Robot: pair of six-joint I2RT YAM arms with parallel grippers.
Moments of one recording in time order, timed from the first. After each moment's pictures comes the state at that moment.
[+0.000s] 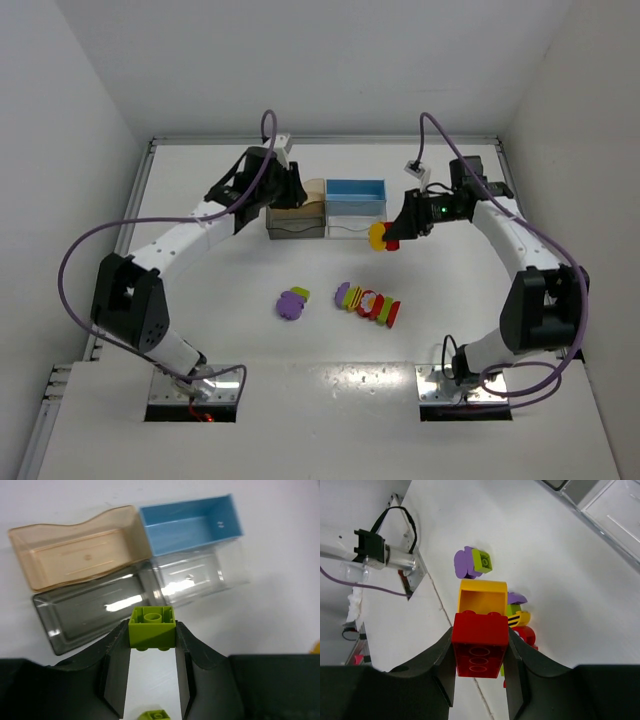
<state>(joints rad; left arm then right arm) -0.46 1.52 1.22 -0.21 0.09 -0.38 0.06 1.52 1.15 -0.74 -1.07 -0.24</state>
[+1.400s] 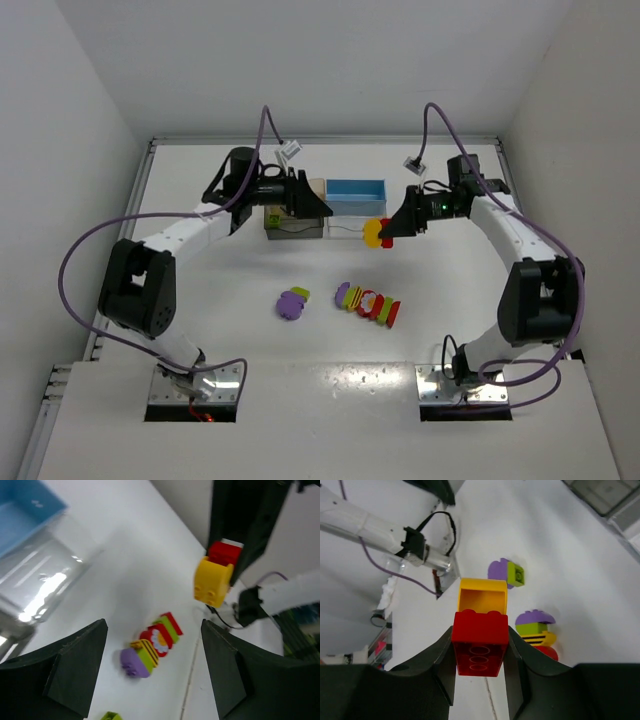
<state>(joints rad) -0.34 1.63 1.16 0.12 0.89 -0.44 0.04 1.56 1.18 -0.73 -1.24 -0.29</state>
